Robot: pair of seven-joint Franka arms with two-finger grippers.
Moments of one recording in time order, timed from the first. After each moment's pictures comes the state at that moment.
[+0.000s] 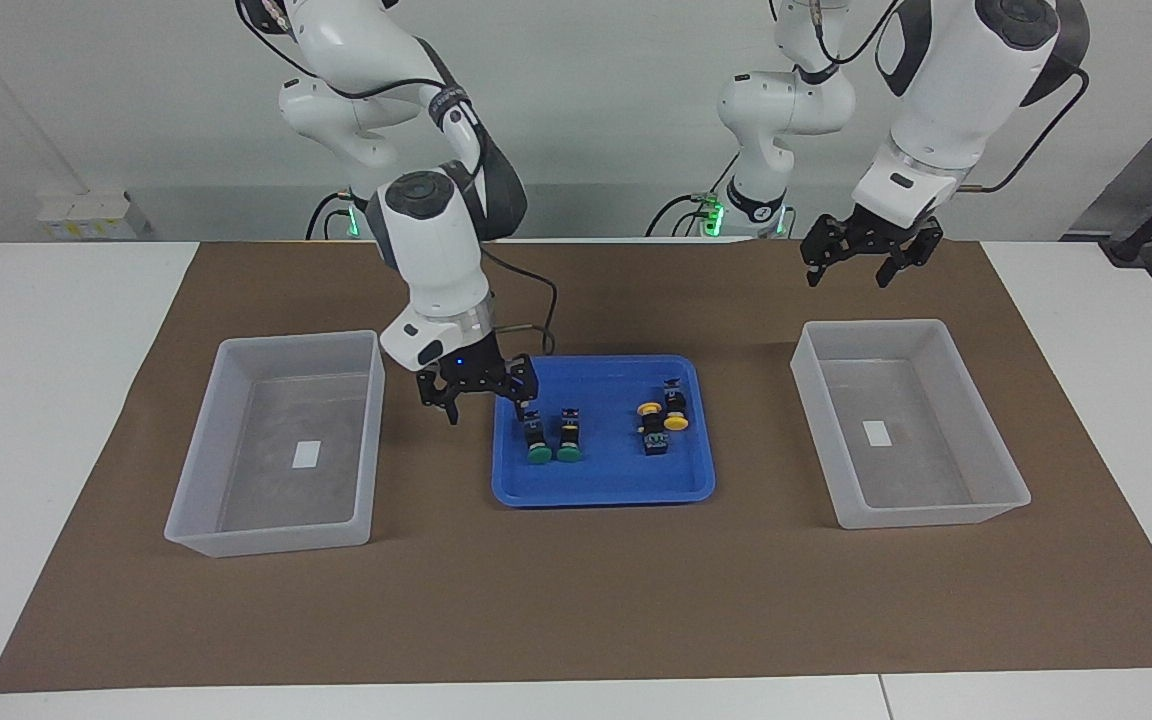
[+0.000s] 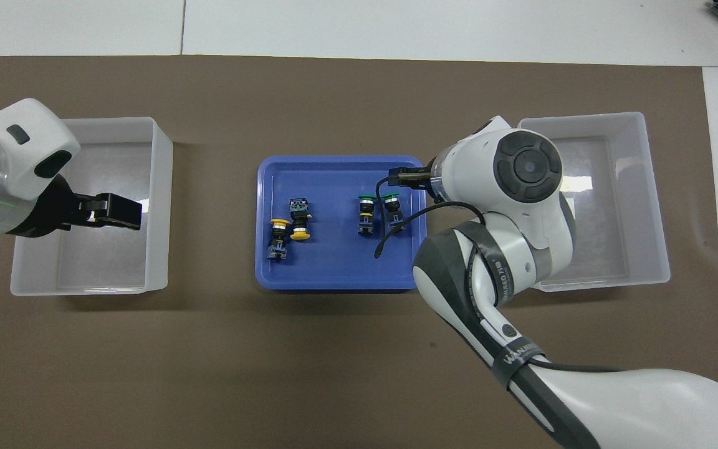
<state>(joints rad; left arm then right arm) -0.13 -0.07 -0.06 -1.74 -0.04 1.66 -0.12 0.31 0.32 0.12 -1.79 -0.02 2.36 0.48</state>
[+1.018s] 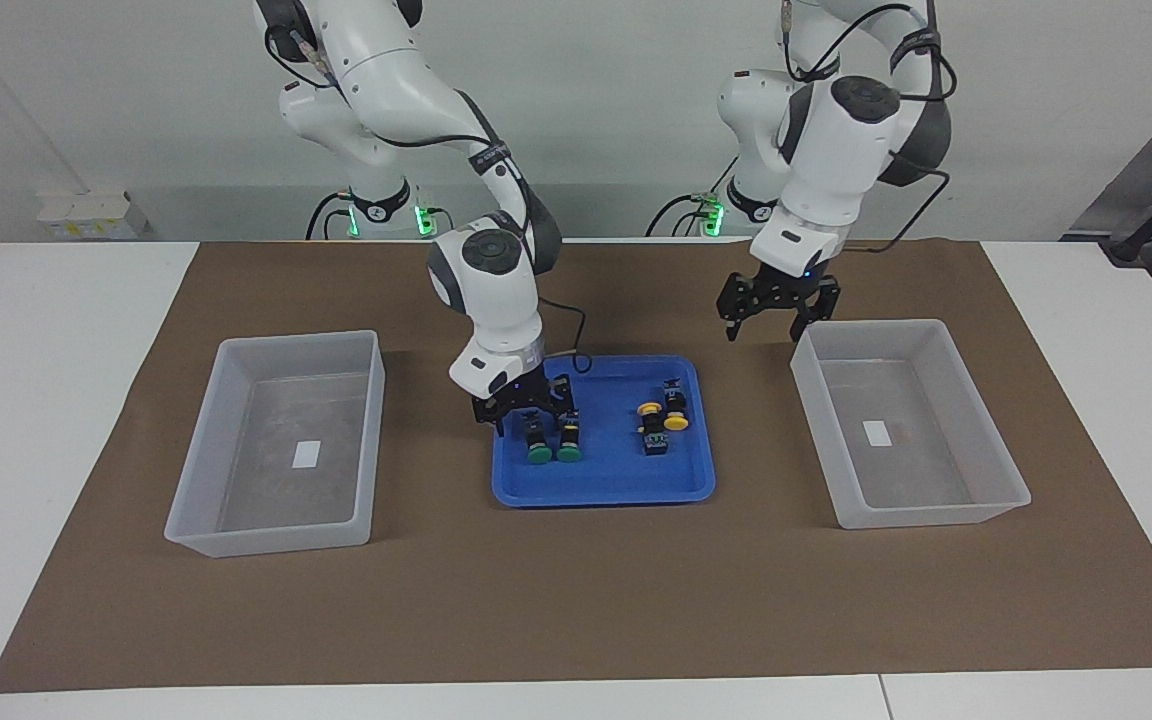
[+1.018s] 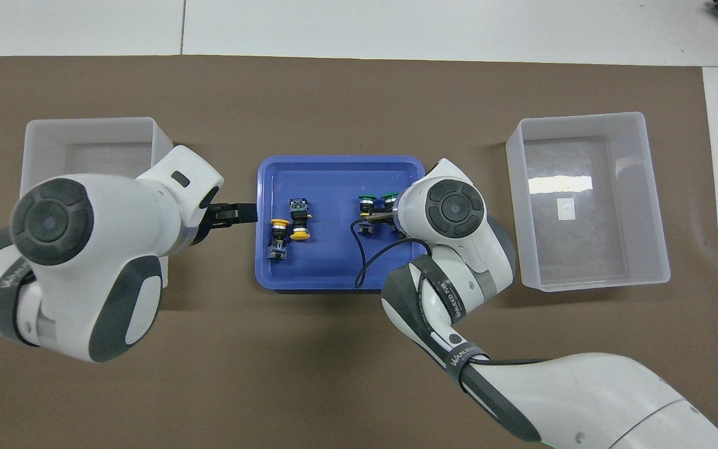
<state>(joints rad) -0.32 -0.02 -0.08 -2.08 -0.05 2.29 -0.41 0.37 0.40 0.12 -1.89 -0.09 2.46 0.49</state>
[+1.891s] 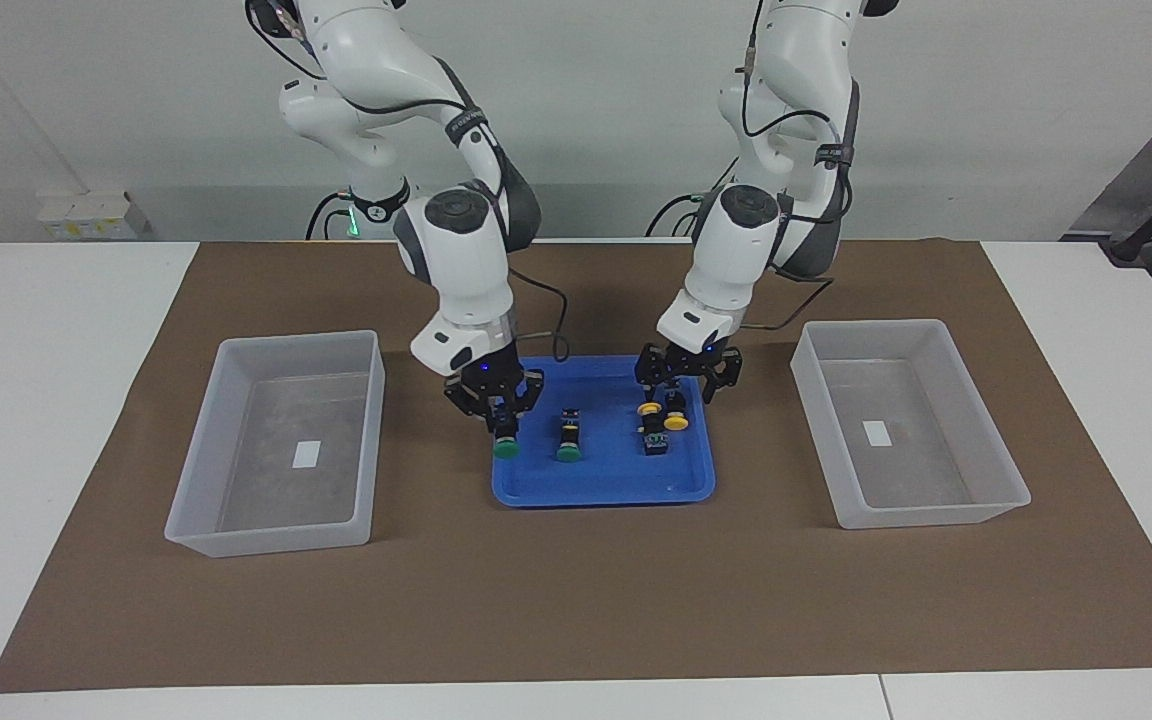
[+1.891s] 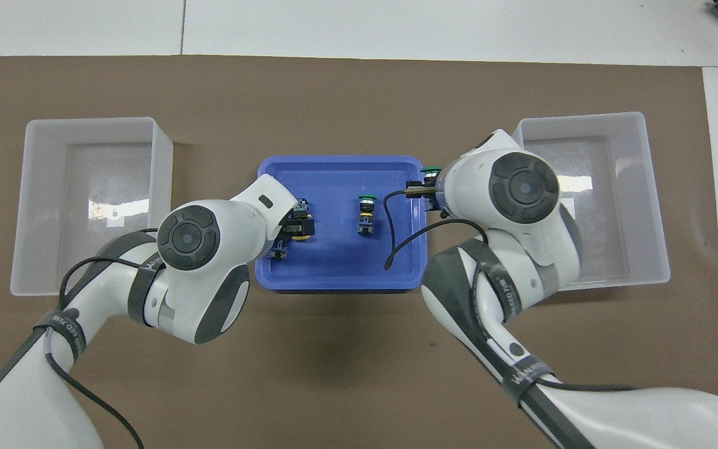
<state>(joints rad) -0.42 0.17 -0.08 -2.14 -0.05 2.53 -0.43 0.27 0.22 0.11 -1.87 -0.10 2.31 0.49</state>
